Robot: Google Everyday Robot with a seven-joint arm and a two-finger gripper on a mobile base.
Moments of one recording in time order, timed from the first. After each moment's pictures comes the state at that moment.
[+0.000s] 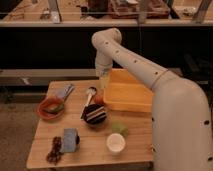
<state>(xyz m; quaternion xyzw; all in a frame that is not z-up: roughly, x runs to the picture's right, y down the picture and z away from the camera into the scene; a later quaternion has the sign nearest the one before) -0.025 -0.041 0.795 -0.31 -0.12 -0.12 0.94</state>
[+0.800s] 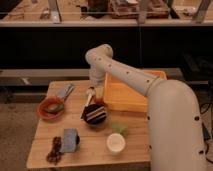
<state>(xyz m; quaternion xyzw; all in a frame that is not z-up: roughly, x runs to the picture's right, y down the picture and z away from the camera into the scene) -0.055 -0.002 0.850 -0.28 -0.12 -0.16 0.94</state>
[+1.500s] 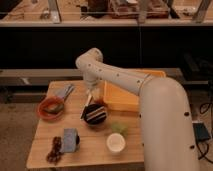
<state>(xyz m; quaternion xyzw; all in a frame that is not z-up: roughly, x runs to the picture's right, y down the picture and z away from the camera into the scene) -0.076 0.010 0.856 -0.28 -0.08 -0.21 0.93</state>
